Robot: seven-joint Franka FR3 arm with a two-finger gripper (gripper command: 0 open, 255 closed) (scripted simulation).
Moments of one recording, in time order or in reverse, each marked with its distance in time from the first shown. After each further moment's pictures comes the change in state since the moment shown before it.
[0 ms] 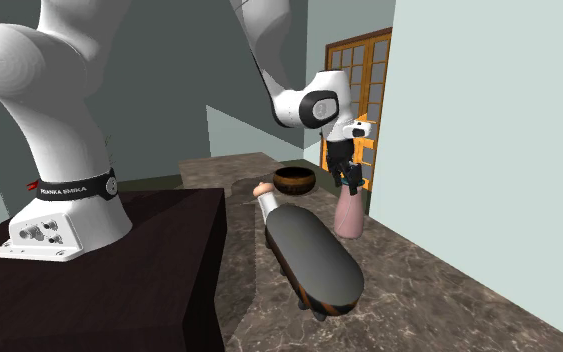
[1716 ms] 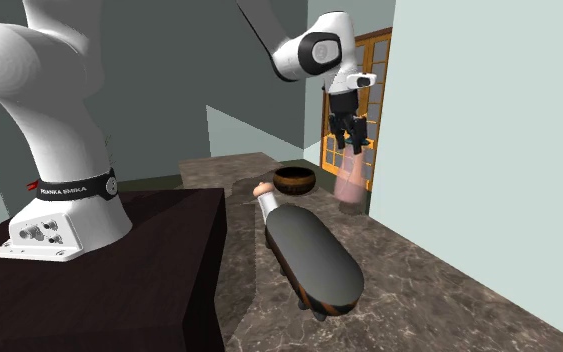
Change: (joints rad) arm -0.047 -0.254 0.062 -0.022 0.065 -0.233 -0.054
